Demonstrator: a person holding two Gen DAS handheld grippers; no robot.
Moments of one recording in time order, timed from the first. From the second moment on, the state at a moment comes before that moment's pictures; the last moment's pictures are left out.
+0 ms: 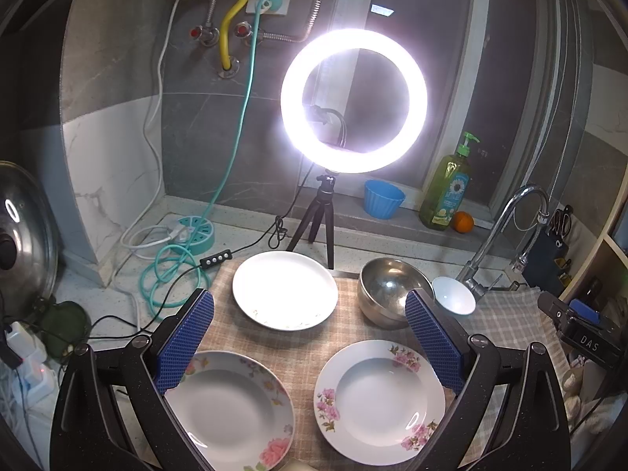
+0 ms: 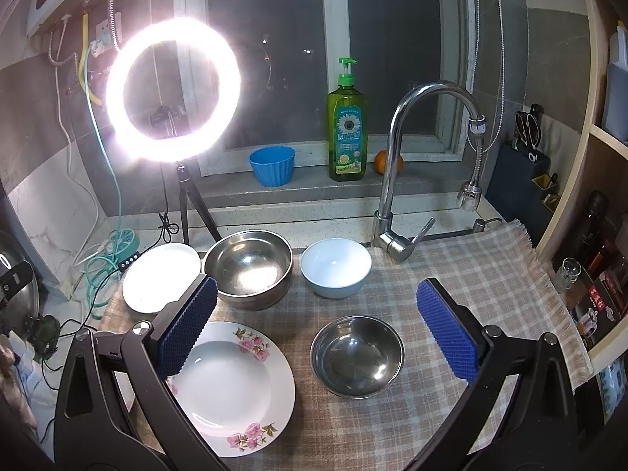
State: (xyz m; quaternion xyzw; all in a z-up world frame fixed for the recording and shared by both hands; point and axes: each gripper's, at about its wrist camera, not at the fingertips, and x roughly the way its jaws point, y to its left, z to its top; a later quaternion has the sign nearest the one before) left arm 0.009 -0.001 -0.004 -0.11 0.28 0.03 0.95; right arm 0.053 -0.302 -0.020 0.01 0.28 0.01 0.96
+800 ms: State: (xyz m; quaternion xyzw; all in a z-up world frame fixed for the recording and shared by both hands) left arm 0.008 -0.002 -0.001 -0.11 0.28 0.02 0.95; right arm 0.052 -0.300 -0.020 0.01 0.28 0.01 0.96
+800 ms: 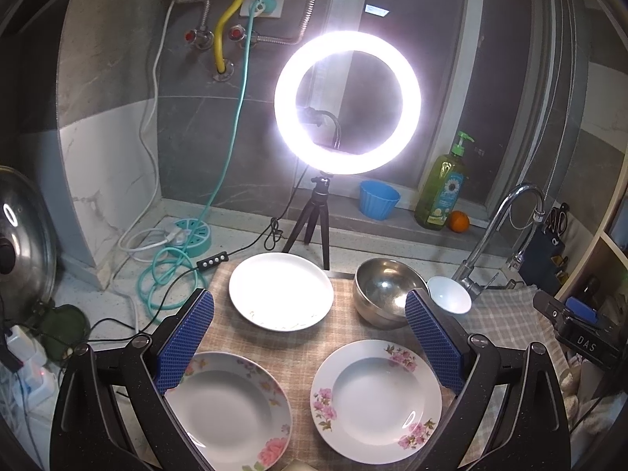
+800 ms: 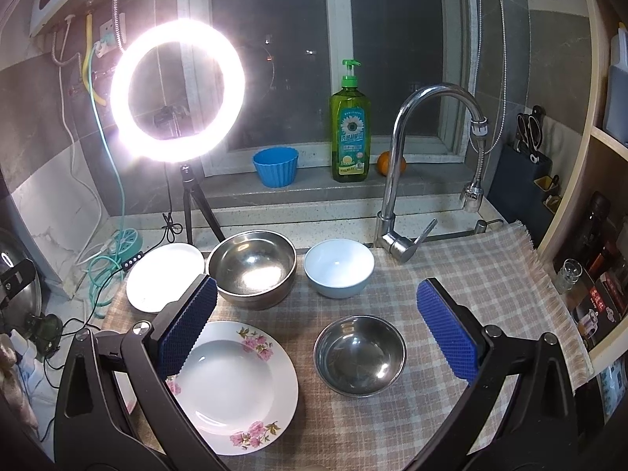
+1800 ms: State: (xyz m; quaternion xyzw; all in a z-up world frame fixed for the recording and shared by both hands) left arm 0.009 -0.003 -0.003 -0.11 0.28 0.02 0.95; right arm 0.052 -0.301 -0.022 0.01 0.29 0.01 0.96
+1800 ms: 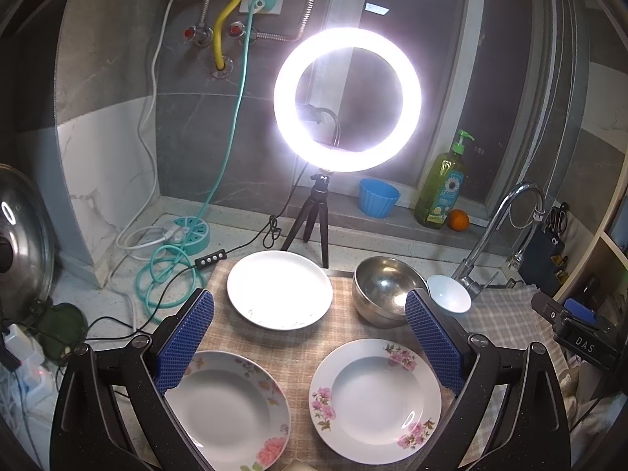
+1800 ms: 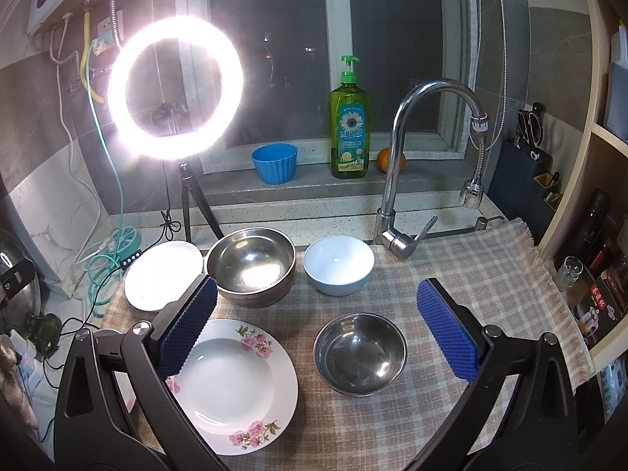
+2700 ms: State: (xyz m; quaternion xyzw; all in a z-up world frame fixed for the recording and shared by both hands) left arm 0.030 0.004 -0.039 -0.11 0.34 -0.01 0.93; right arm 0.061 -0.331 -0.063 0.03 0.35 0.02 0.94
